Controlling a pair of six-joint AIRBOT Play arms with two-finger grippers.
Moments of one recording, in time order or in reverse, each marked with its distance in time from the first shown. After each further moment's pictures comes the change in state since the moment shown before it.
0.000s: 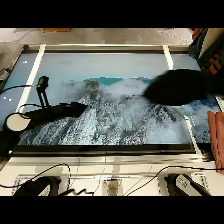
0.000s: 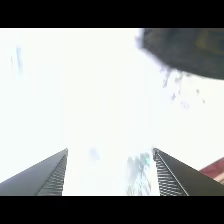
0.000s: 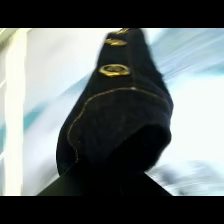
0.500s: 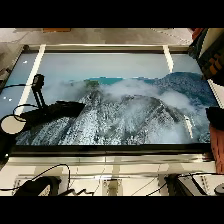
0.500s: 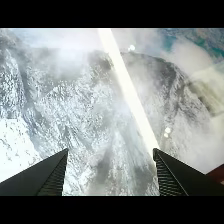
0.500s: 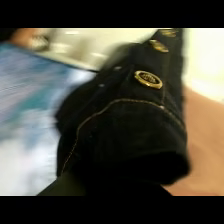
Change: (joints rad) left arm 0.004 0.032 0.003 0.000 0.011 0.043; right arm -0.589 0.064 0.045 -0.438 0.139 0.367
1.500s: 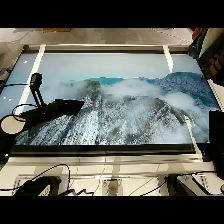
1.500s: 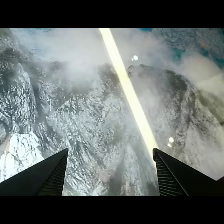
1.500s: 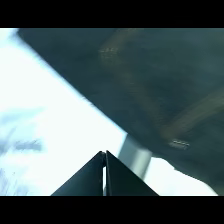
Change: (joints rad) left arm 0.000 0.000 0.000 0.000 0.038 0.003; right arm 0.159 -0.061 -0.017 -0.077 0.230 0.019
